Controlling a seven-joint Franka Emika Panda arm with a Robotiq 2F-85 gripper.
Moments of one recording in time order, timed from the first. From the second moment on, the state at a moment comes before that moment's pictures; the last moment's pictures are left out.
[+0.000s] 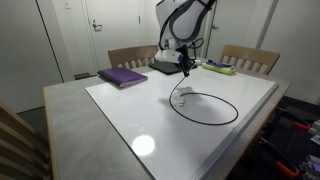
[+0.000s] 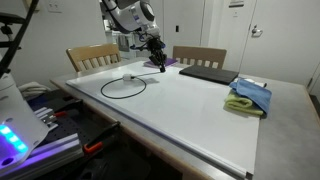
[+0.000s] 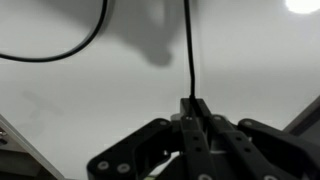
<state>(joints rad) 0.41 0.60 -0.30 -1.91 -0.38 2.30 1.91</state>
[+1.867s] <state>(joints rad) 0.20 0.57 -0.25 -1.93 -0.32 1.96 2.16</state>
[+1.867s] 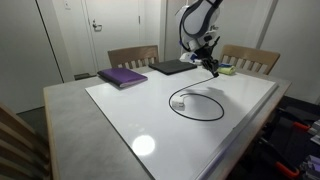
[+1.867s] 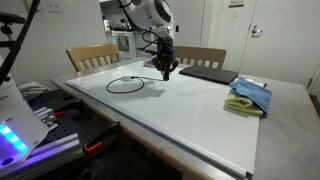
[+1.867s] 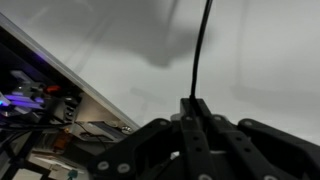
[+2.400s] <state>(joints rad) 0.18 0.47 -0.20 -2.12 -0.20 1.98 2.32</state>
